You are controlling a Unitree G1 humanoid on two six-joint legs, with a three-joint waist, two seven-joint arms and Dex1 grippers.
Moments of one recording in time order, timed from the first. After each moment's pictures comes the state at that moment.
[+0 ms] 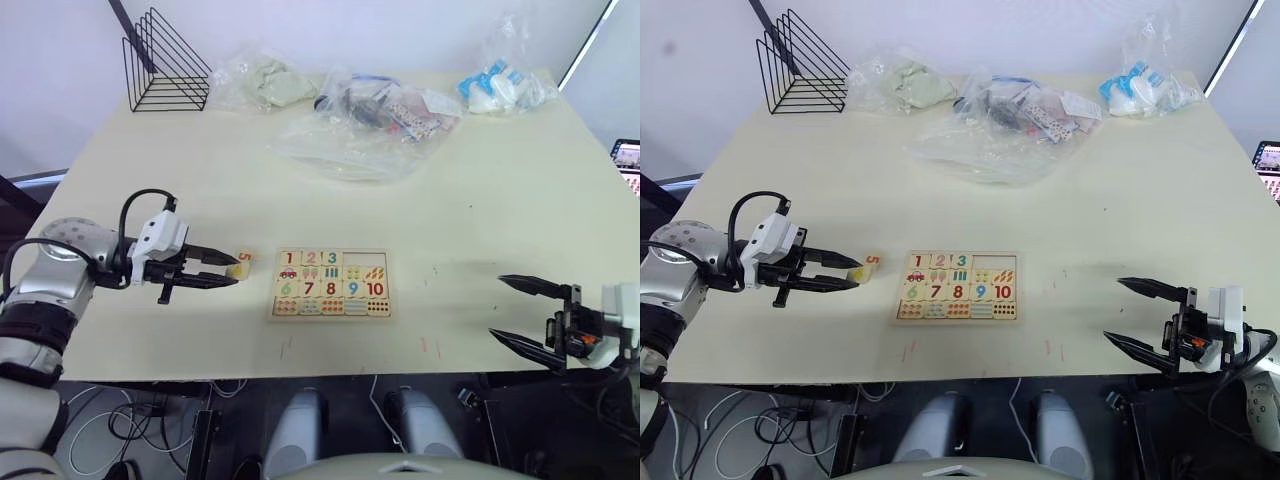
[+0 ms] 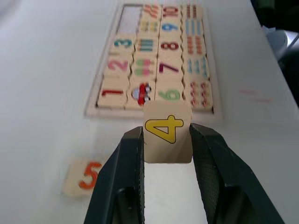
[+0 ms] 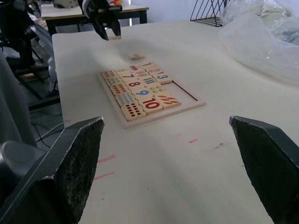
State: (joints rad) left arm -0.57 1.11 -0.33 0.51 -0.62 -0.18 -1.58; right arm 0.16 -0.62 -0.32 -0.08 0.67 -0.06 1.39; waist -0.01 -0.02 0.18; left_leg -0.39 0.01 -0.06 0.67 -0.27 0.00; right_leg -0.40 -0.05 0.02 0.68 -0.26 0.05
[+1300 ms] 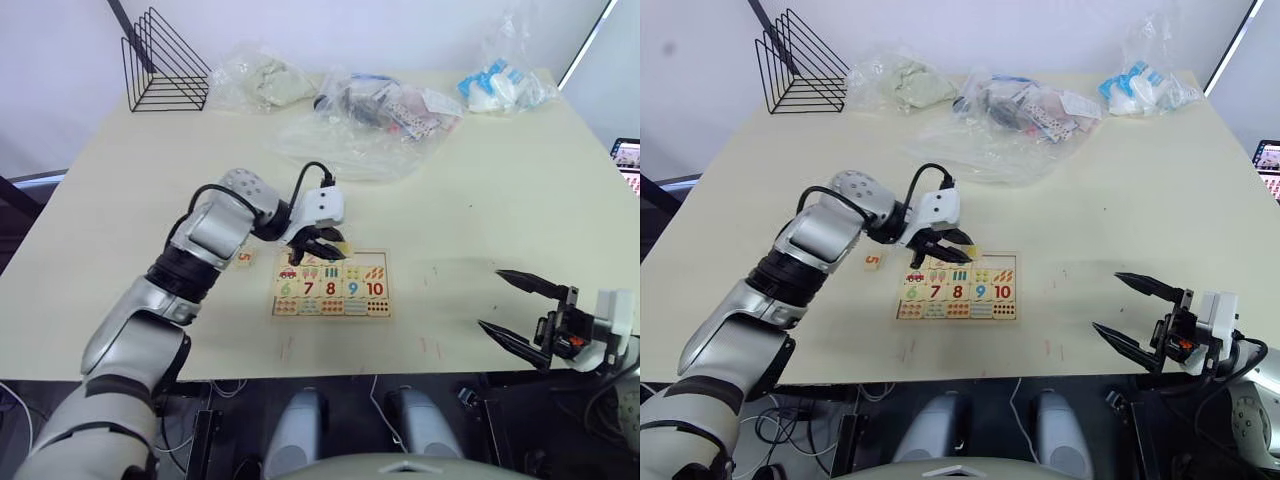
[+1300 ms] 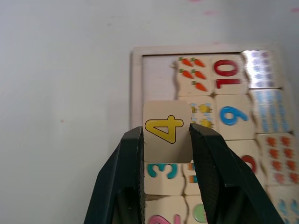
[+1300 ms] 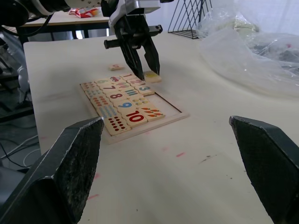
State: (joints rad) left arm -0.90 0.62 -0.50 0.20 -0.02 0.46 -1.34; right arm 0.22 -0.56 -0.31 -0.17 0.64 -0.11 1.26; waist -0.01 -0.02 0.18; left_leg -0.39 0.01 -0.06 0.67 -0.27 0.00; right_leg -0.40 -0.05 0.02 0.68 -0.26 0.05
